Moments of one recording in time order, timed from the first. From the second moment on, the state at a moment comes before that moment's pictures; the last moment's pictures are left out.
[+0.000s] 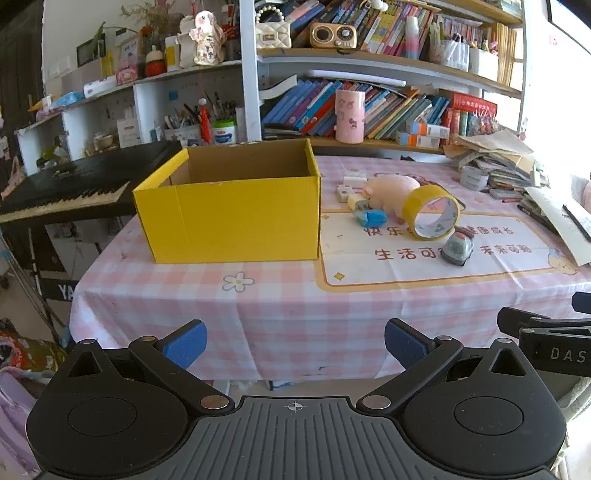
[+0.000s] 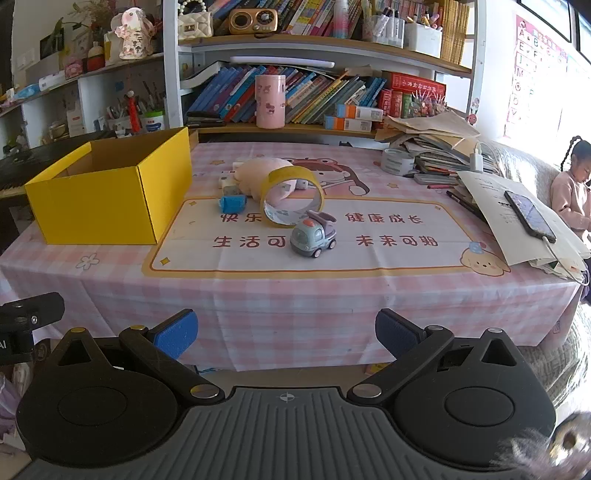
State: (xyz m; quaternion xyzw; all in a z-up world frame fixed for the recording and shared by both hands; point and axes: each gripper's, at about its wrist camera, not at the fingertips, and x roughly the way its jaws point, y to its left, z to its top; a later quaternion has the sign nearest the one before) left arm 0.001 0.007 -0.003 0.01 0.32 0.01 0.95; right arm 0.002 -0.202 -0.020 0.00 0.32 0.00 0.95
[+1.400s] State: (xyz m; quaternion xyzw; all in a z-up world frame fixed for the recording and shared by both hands) left arm 0.001 0.009 -0.006 0.01 0.33 0.00 0.95; right arm 0.001 -0.200 -0.019 0.00 0.32 -0.01 0.95
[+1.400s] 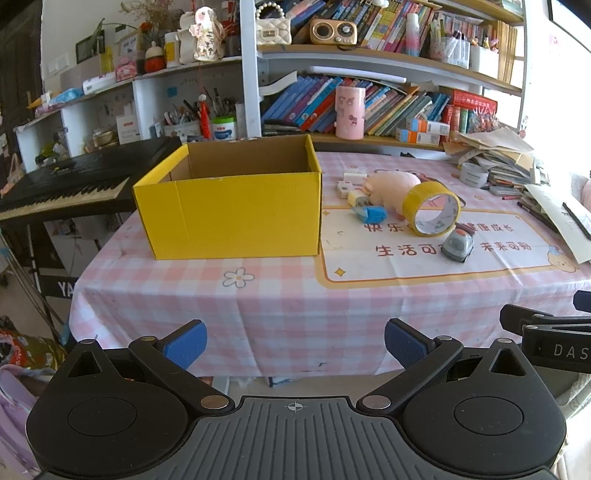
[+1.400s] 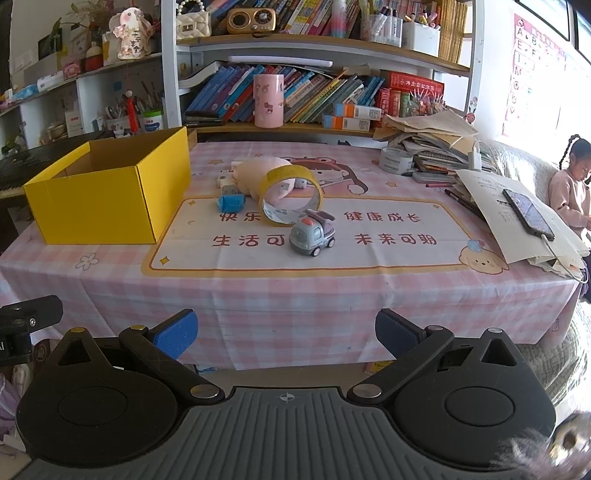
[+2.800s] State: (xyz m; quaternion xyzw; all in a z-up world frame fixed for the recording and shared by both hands) left arm 0.004 0.015 -0.008 0.01 0.34 -0.01 0.94; right arm 0.000 -0.195 -0.018 0.02 0.32 0.02 0.95
